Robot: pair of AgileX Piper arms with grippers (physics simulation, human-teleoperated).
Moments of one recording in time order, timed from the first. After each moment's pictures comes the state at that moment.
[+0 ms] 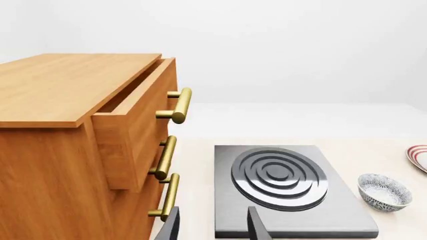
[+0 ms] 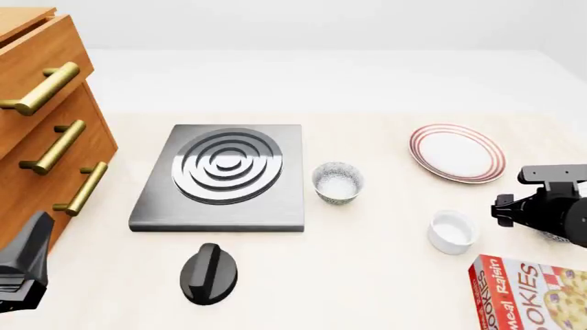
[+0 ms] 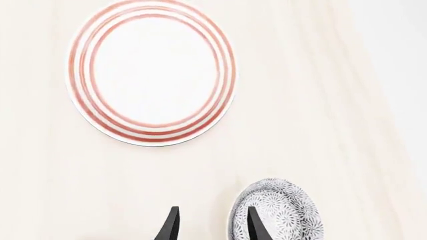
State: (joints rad) left arm 0.00 0.01 0.00 0.00 0.00; right arm -0.32 1.69 -0.54 -0.35 -0.24
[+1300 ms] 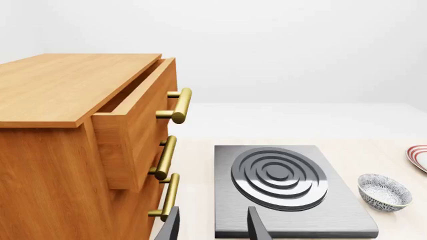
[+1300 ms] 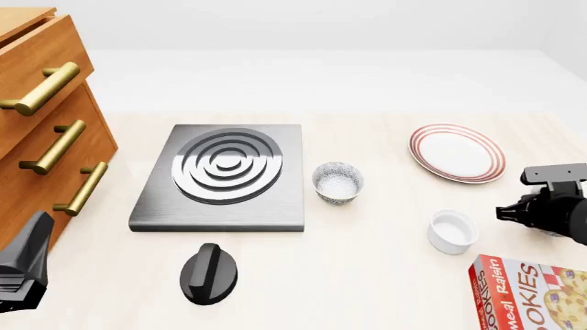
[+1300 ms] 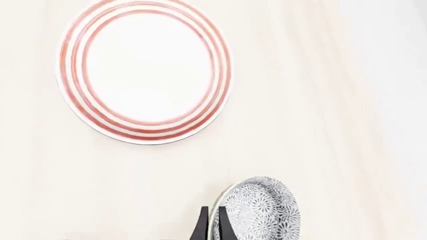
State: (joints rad) left arm 0.00 0.01 0.00 0.00 0.00; right arm -0.35 1.69 -0.55 -0.34 -0.32
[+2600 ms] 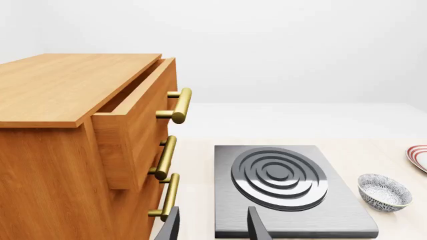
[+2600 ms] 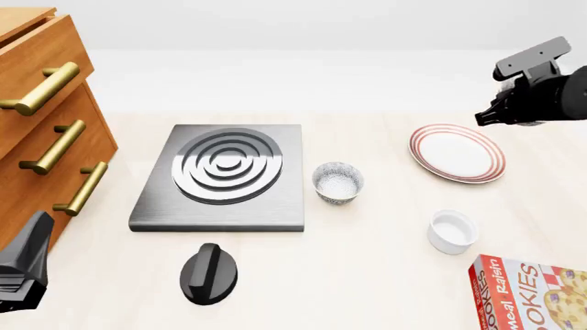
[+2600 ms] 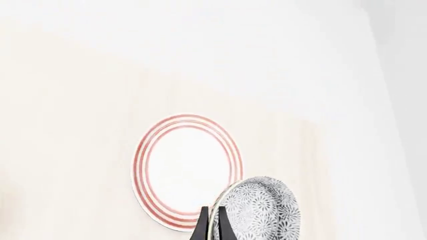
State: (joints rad) left arm 0.00 0.01 0.00 0.00 0.00; right arm -0.14 1.60 -1.09 0.16 -0.48
